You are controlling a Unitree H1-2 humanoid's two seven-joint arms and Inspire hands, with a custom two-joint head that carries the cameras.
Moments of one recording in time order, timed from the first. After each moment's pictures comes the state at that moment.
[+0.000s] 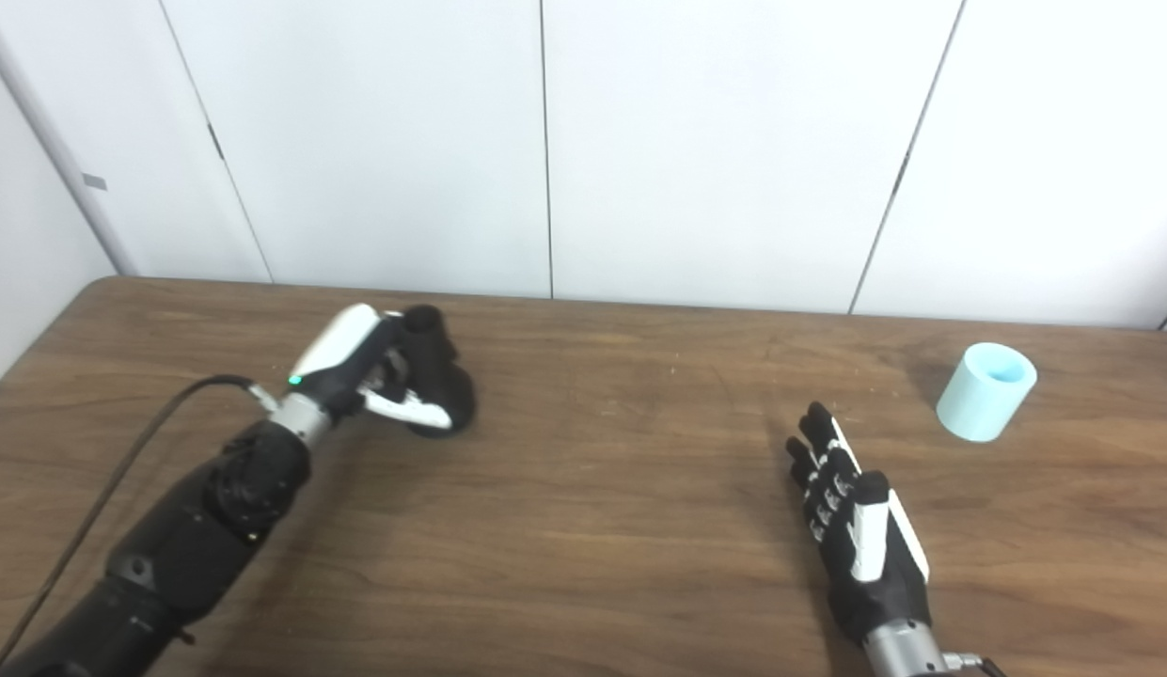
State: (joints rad) left arm -0.51 0.43 -0.40 0.37 0.40 -0.02 0.00; right arm -0.02 -0.11 -0.06 -0.14 0.22 0.15 0.13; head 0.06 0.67
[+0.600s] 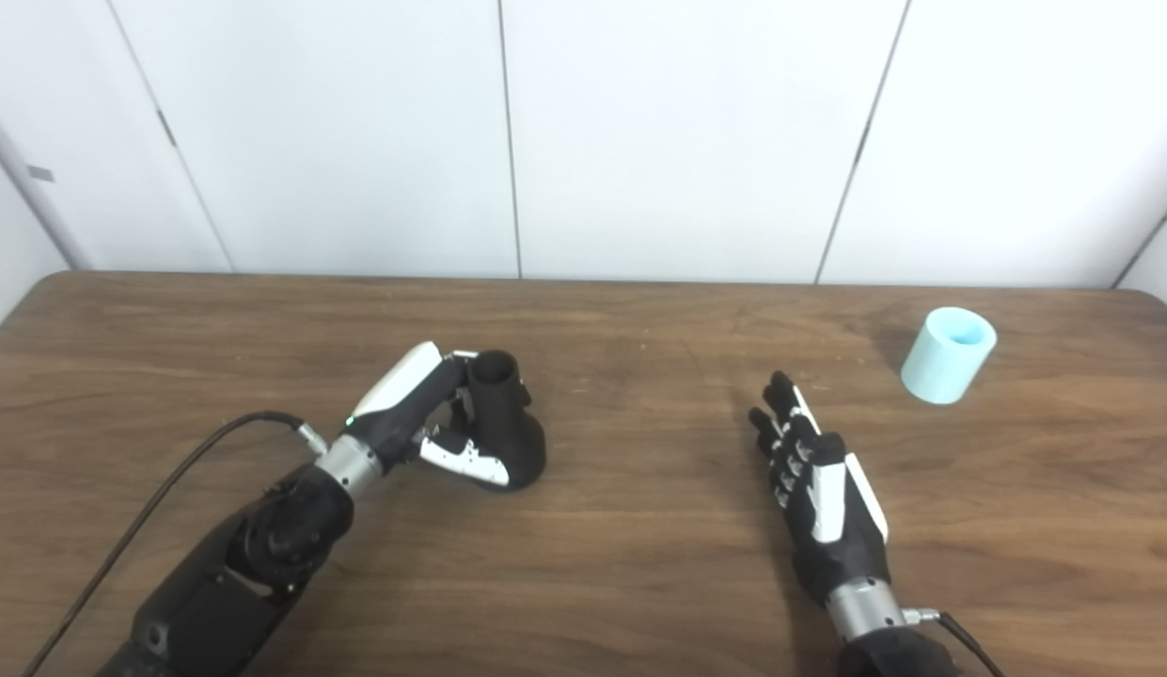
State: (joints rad) left arm -0.40 0.35 -0.48 0.15 0.38 0.00 -0.09; right arm -0.02 -0.08 -0.05 -0.16 0.20 0.19 0.11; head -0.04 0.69
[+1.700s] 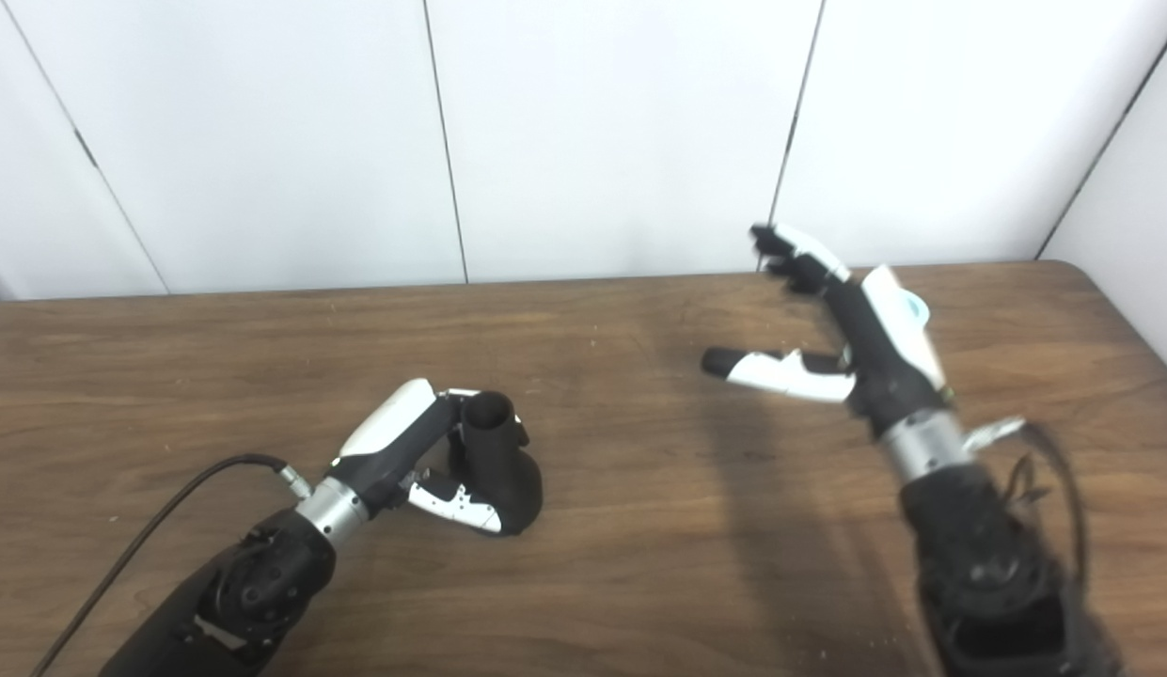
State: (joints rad) left arm -0.38 0.35 -0.54 0.10 0.40 -0.01 -0.09; right arm -0.27 -0.46 0.00 -0.45 -0.36 0.39 0.10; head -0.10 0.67
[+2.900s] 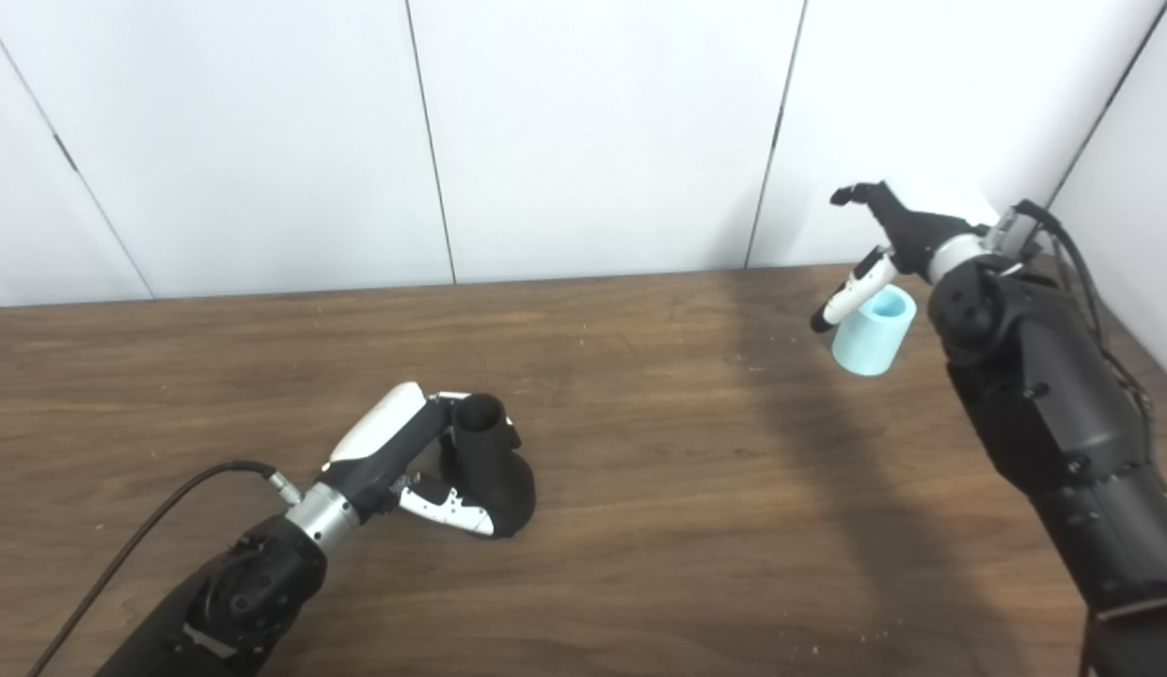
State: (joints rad) left arm -0.38 0.35 -0.54 0.09 0.40 -0.01 -0.09; right arm -0.66 -0.65 0.18 0.13 -0.80 0.46 0.43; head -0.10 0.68
